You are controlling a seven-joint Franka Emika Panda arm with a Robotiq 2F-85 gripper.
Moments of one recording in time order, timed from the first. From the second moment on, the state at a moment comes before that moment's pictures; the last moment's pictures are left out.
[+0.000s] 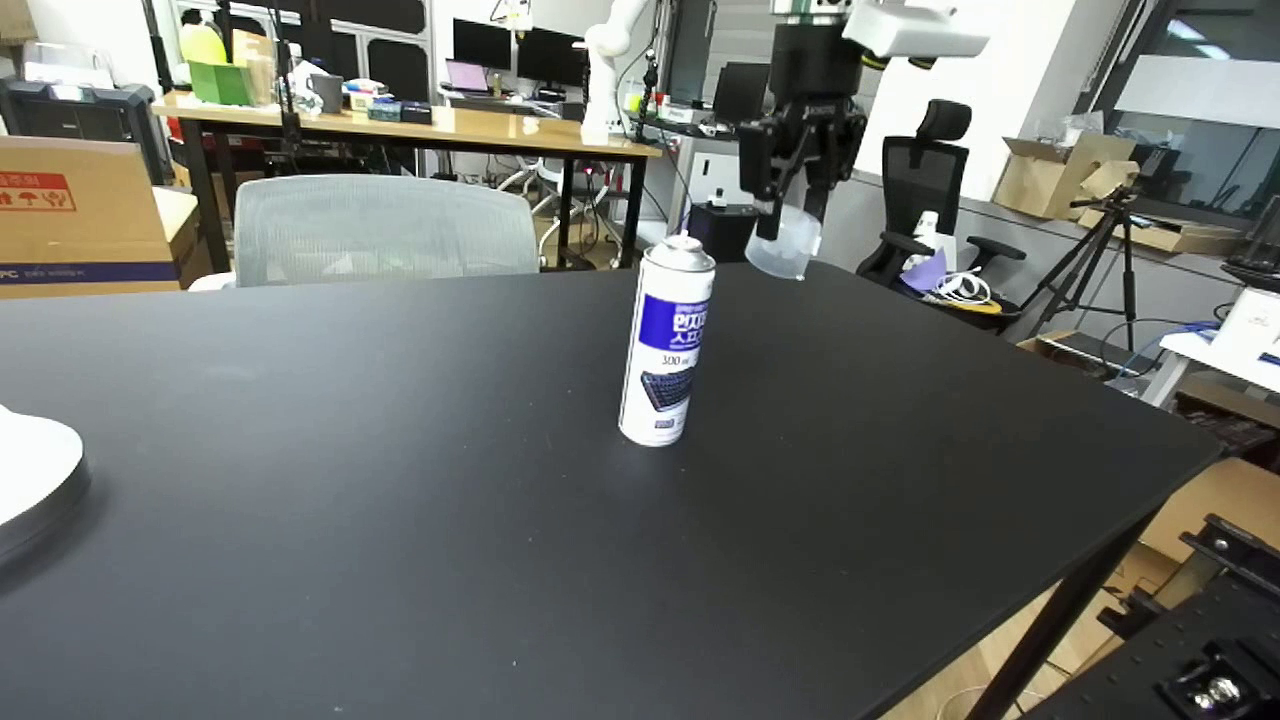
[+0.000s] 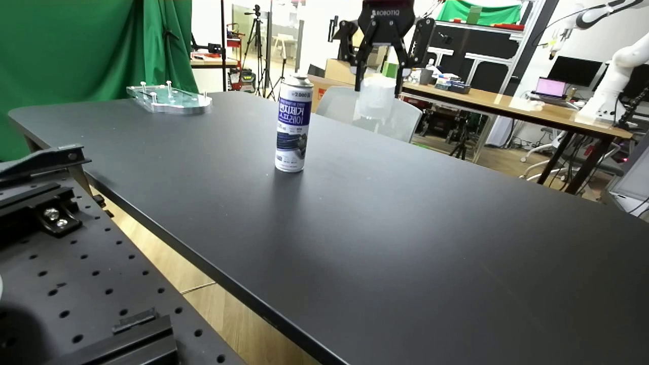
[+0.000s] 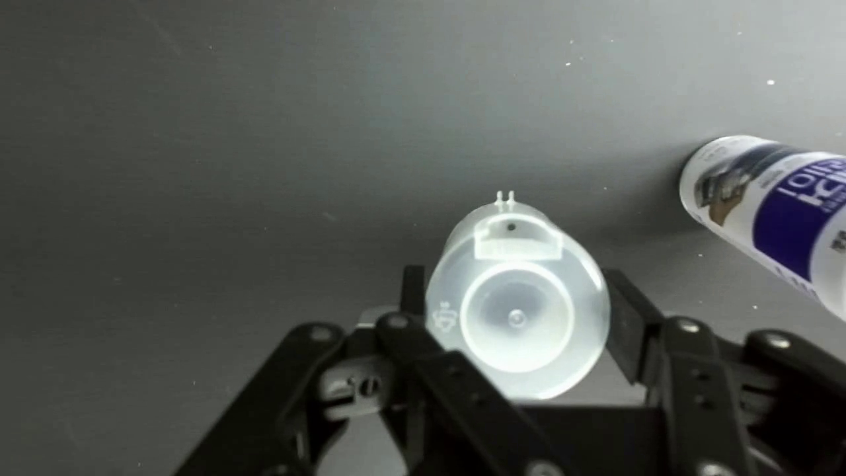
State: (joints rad) arm -0.03 0.09 -0.06 -2.33 -0.19 2.45 -0.14
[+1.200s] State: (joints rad) arm 0.07 0.04 0.08 -2.18 -0.05 2.02 -0.34
